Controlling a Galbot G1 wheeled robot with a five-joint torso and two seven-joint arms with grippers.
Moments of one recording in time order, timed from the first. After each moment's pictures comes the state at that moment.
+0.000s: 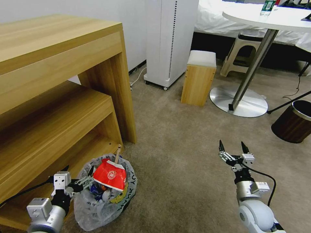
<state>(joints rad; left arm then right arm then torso) 1.83 -1.34 -0.83 -2.33 -0.31 0.32 0.04 -1.45 1.07 0.48 1.80 0.47 0.36 0.18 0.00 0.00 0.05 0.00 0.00</state>
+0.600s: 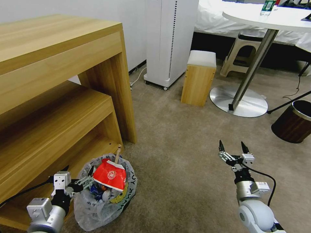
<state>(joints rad) 1.83 -1.34 -0.83 -2.33 -0.31 0.32 0.04 -1.45 1.07 0.48 1.80 0.47 0.36 0.18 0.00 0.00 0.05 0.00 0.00</state>
